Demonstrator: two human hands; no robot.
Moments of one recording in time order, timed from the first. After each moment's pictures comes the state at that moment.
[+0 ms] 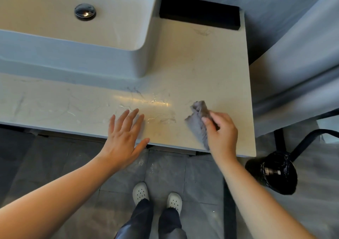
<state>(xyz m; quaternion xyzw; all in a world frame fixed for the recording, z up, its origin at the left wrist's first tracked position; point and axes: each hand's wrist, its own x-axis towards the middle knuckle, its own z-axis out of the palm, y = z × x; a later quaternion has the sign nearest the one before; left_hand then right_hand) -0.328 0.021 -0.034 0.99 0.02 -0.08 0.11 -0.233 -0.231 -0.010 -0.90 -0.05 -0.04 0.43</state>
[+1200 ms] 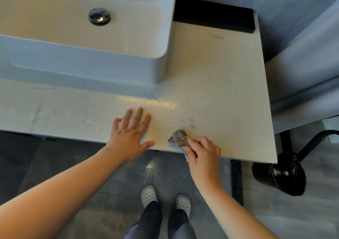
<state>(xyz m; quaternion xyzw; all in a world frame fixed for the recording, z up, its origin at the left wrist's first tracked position) -0.308 0.078 -0.037 0.98 0.01 -0.19 0.02 -0.298 -0.159 -0.051 -0.95 -0.14 -0.02 0.29</state>
